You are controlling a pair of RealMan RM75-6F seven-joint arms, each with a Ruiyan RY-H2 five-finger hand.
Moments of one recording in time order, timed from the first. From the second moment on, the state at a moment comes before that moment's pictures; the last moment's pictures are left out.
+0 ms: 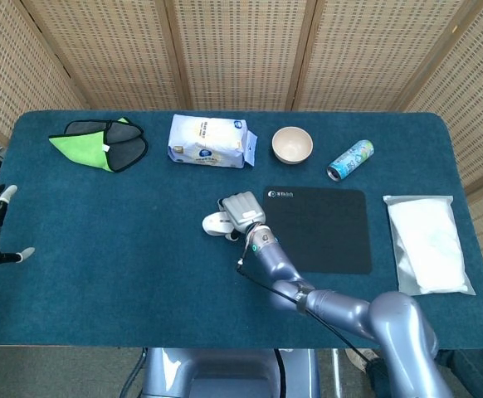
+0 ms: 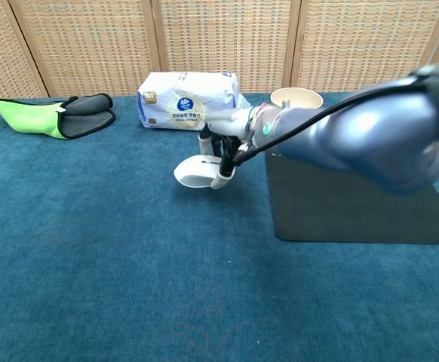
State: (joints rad) left arm -0.31 -1.05 -0.14 -1.65 1.11 1.22 0.14; right arm 1.19 -1.84 0.34 -1.06 -0.62 0.65 -0.61
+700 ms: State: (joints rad) left arm -0.32 -1.13 -0.14 -1.62 1.09 1.27 0.30; right arm 1.08 -1.36 0.04 -1.38 -1.70 0.55 0.01
